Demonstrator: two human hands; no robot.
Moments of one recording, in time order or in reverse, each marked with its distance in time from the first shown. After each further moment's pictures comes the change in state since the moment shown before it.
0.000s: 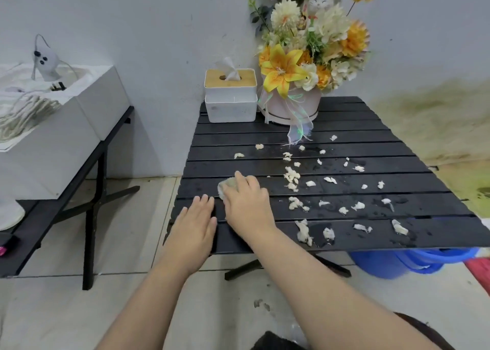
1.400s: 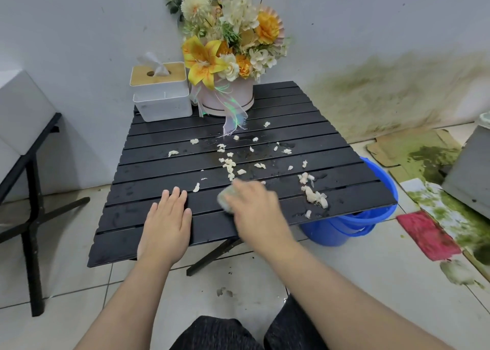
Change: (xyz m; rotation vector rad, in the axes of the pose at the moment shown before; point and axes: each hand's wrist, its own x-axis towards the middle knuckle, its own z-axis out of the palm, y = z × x) left_hand 0.016 0.071 0.038 0.115 0.021 0.001; right_hand -0.089 0.117 -0.053 0.013 0.186 -0.050
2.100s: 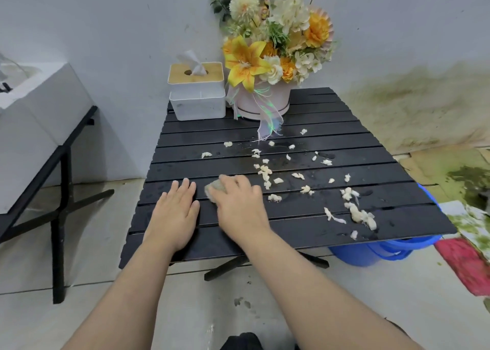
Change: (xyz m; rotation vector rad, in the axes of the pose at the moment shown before) left_hand 0.040 -0.058 -0.012 -0.025 -0.038 -0.018; right_hand 0.065 -0.060 0.060 -0.014 -0.079 -0.017
